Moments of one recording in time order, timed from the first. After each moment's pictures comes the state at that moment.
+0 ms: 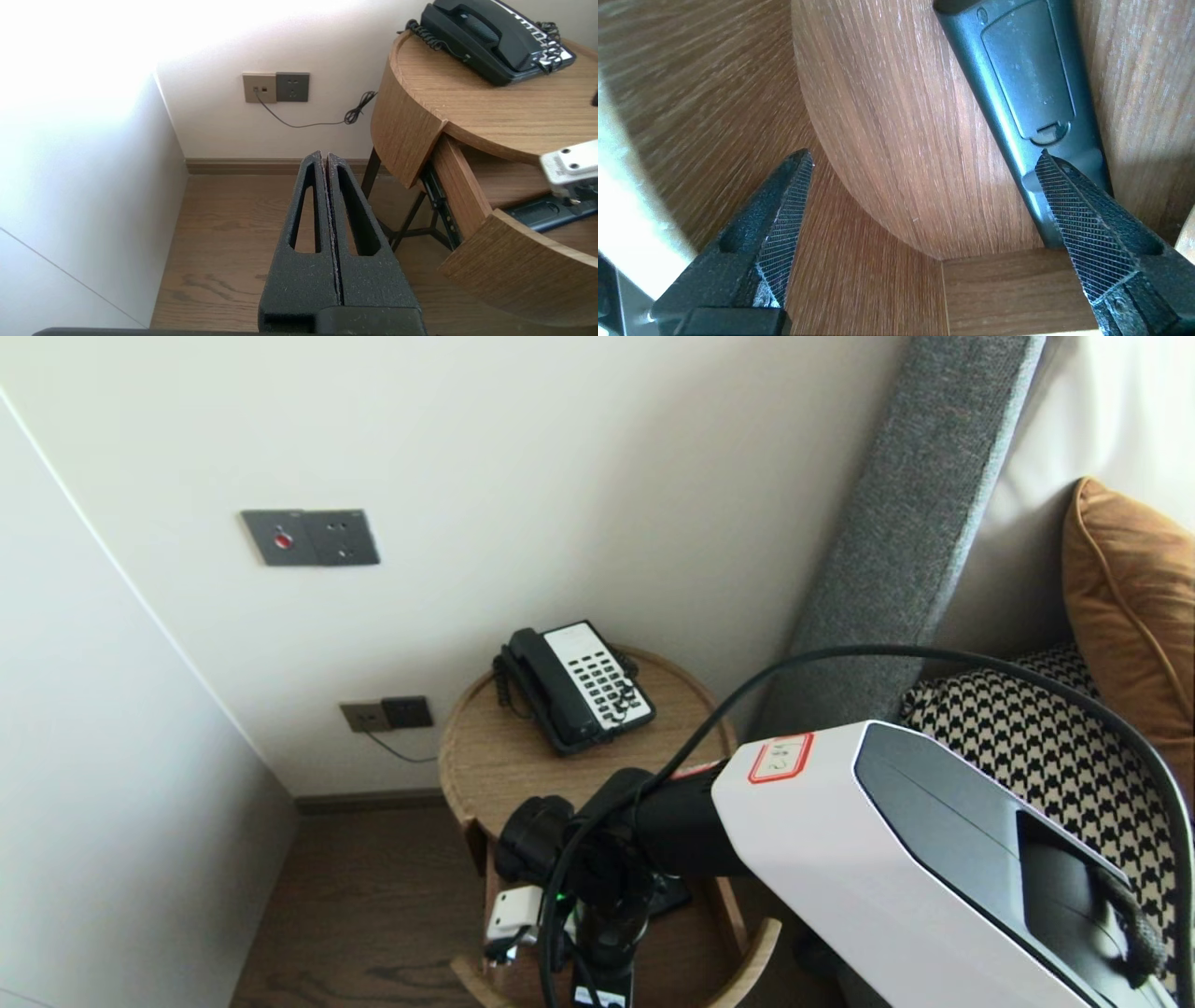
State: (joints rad) left arm 0.00 0.00 0.00 -0.04 0.02 -0.03; right arm 0.92 2.42 -1.80 0.73 -0.11 -0.50
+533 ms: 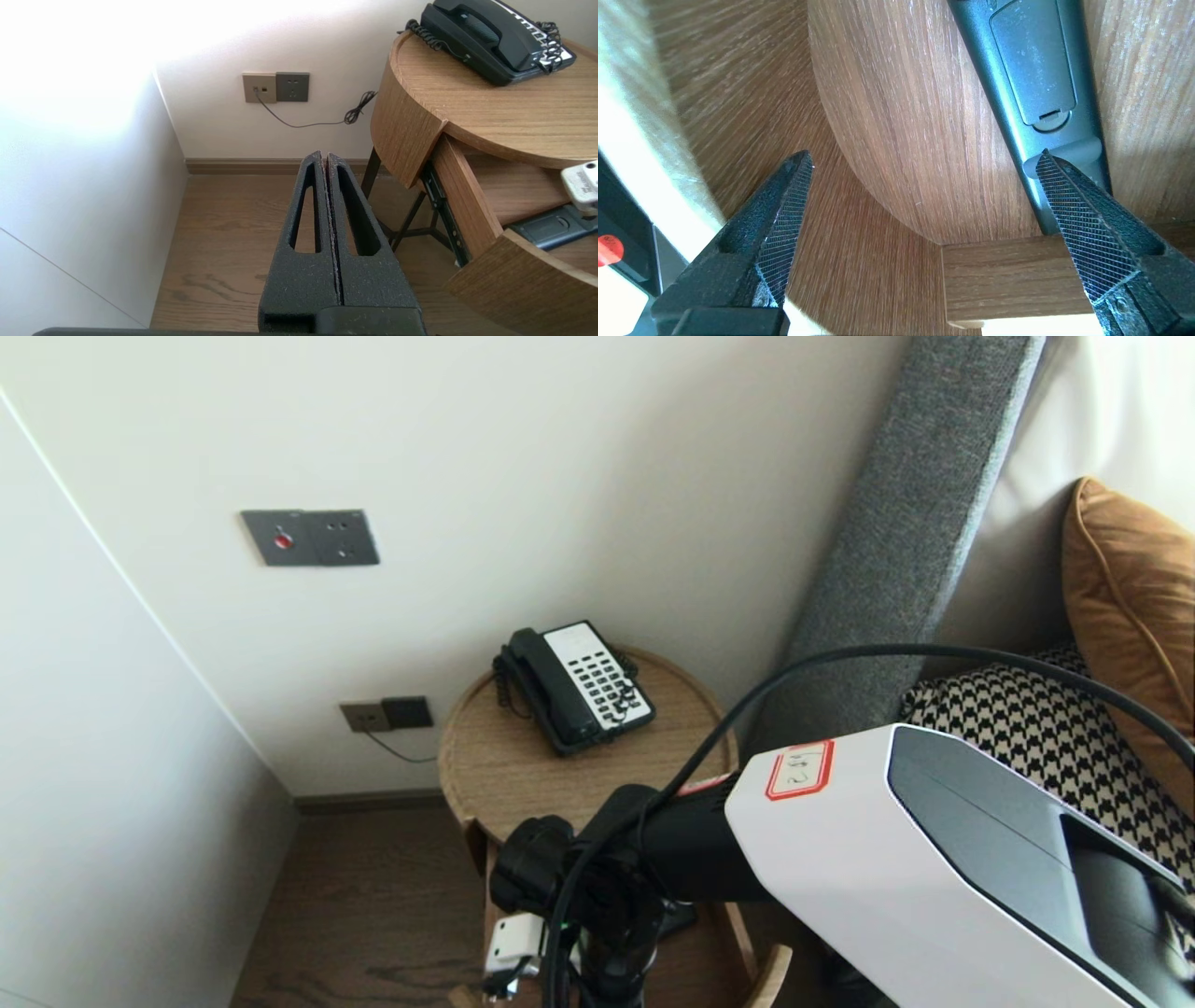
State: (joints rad) left arm 0.00 0.00 0.00 -0.04 0.02 -0.03; right arm 0.97 2.36 -1.71 0.73 -0.10 -0.49
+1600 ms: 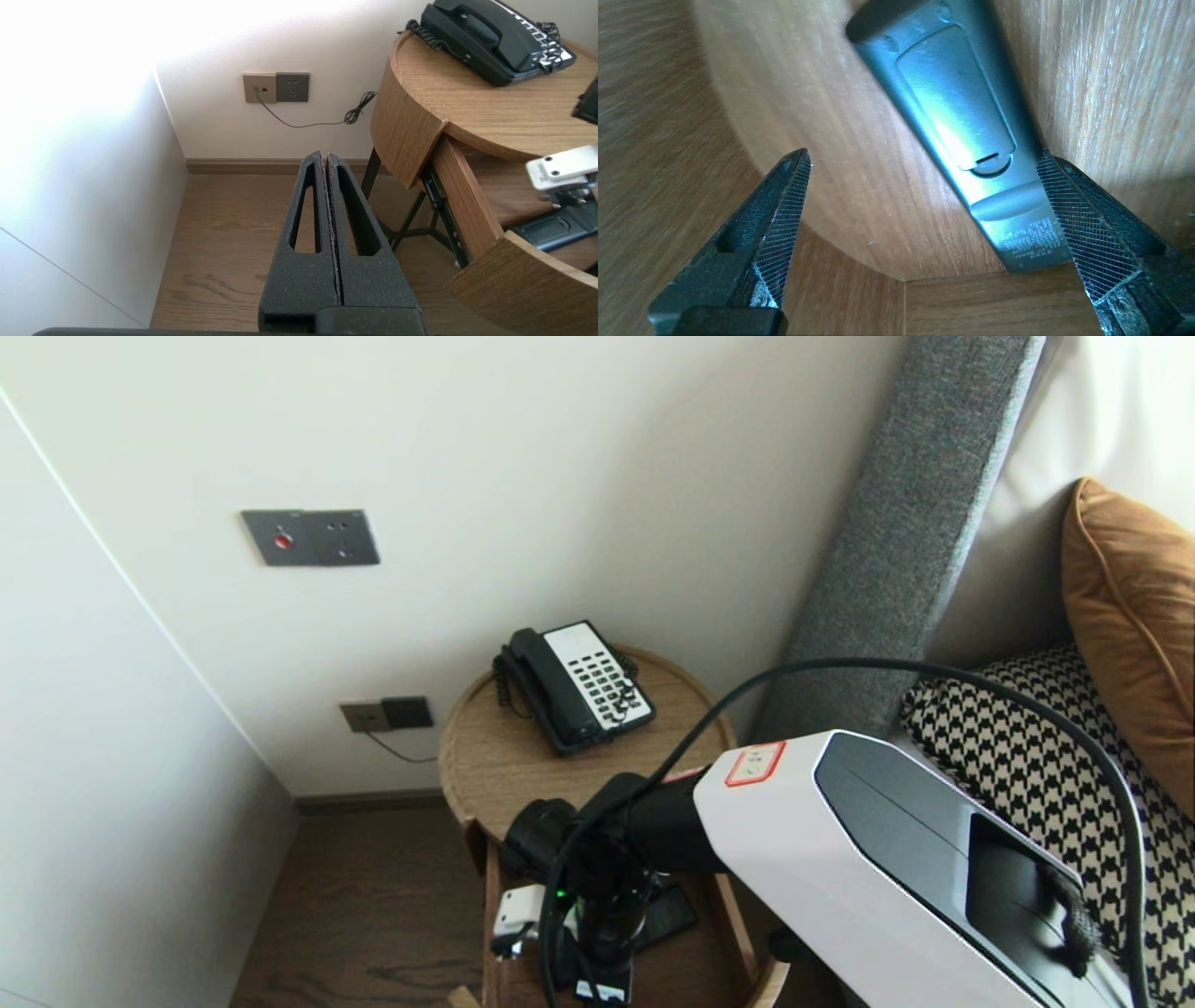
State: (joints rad) left arm 0.00 0.00 0.00 -0.04 0.02 -0.03; right arm 0.89 2.48 -1.84 0.72 -0.11 -0.51
